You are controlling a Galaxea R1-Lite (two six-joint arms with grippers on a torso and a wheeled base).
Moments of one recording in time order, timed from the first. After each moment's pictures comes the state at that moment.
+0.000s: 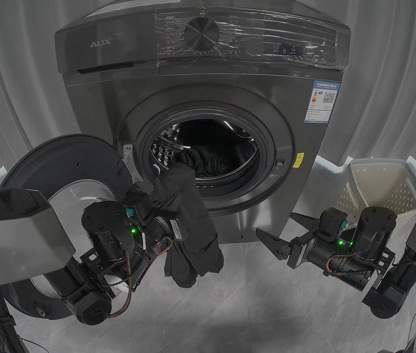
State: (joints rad) left arm -0.63 2.06 -0.55 -1.55 0.28 -0.15; right arm 0.59 1.97 -0.33 -1.55 0.05 0.18
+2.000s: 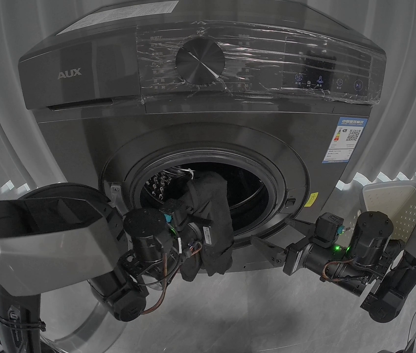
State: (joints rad) left arm -0.68 2.25 -0.73 -1.55 0.22 -0.11; right arm 0.62 1.97 -0.32 -1.55 0.03 0.18
